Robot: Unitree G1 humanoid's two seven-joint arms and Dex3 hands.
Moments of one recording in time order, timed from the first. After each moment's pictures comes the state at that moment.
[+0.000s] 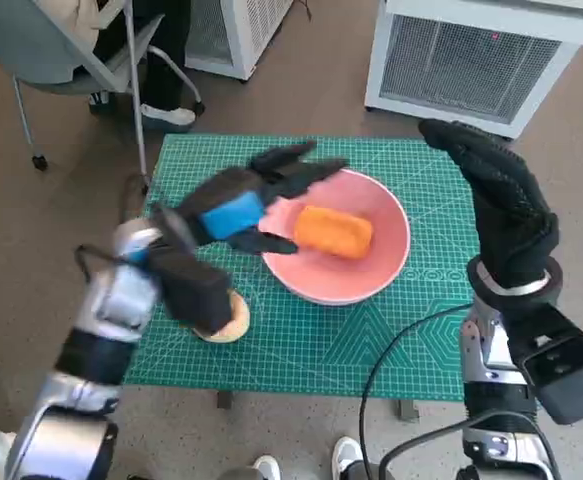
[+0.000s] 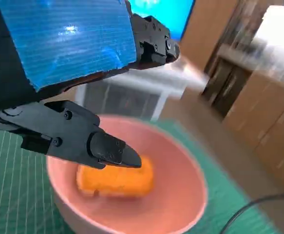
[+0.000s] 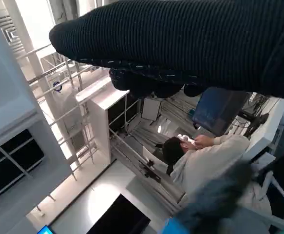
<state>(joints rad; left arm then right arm) -0.66 0.48 -0.15 0.27 0.23 -0.46 -0.48 -0.61 -0.17 -0.11 0.40 0.29 -0.89 0.45</state>
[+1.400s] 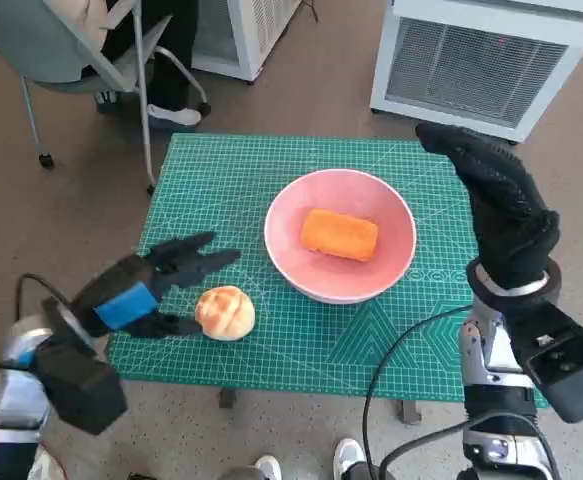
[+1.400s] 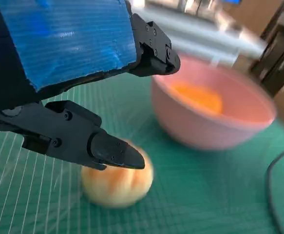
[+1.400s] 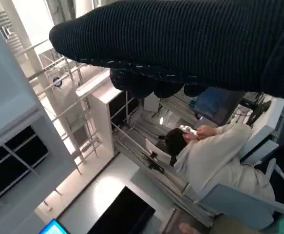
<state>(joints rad) -0.22 0.70 -0.05 0.13 0.21 -0.47 -0.56 -0.61 -0.17 -0.11 0.39 0.34 -0.86 0.49</state>
